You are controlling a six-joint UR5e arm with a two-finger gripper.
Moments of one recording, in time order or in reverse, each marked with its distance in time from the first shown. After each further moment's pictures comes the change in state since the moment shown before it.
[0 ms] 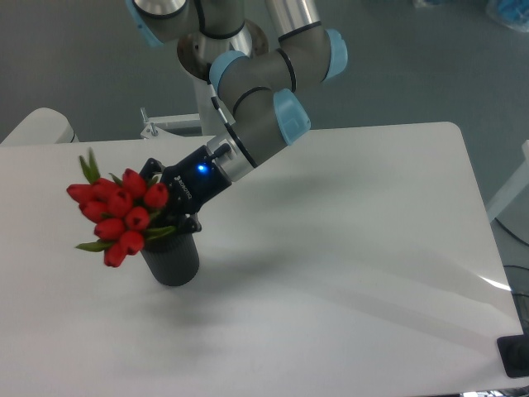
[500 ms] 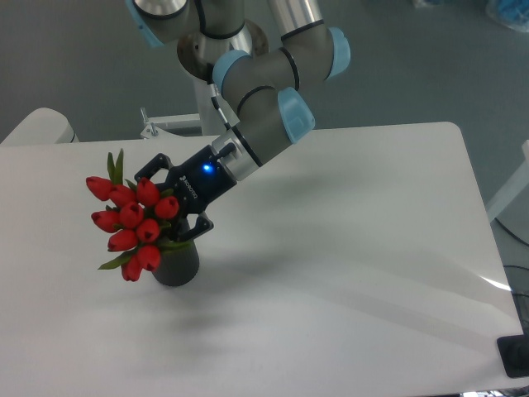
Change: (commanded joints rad) arm 0.006 0.003 -0.003 0.003 0.006 0.009
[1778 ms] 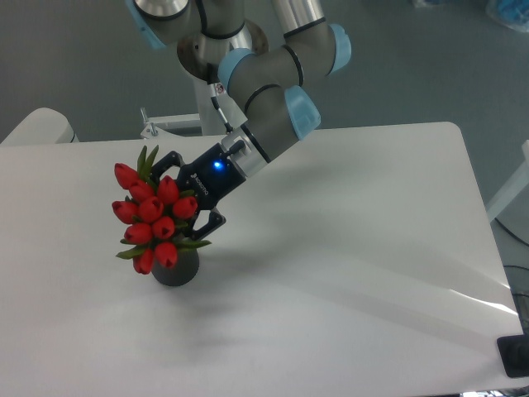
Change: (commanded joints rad) arm 0.044 0.023 -0.077 0.002 0.017 0.060
